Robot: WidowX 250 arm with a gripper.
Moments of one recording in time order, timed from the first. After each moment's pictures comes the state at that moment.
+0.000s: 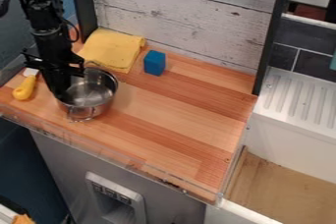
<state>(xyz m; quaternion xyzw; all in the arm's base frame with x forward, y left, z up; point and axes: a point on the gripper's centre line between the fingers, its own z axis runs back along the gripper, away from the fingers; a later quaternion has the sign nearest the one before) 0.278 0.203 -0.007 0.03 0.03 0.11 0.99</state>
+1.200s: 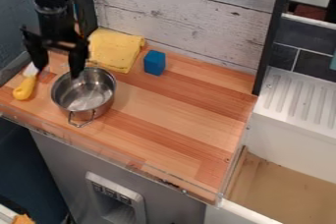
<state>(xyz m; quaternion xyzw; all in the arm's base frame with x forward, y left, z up) 0.285 0.188 0.047 0.09 -0.02 0.13 0.99</state>
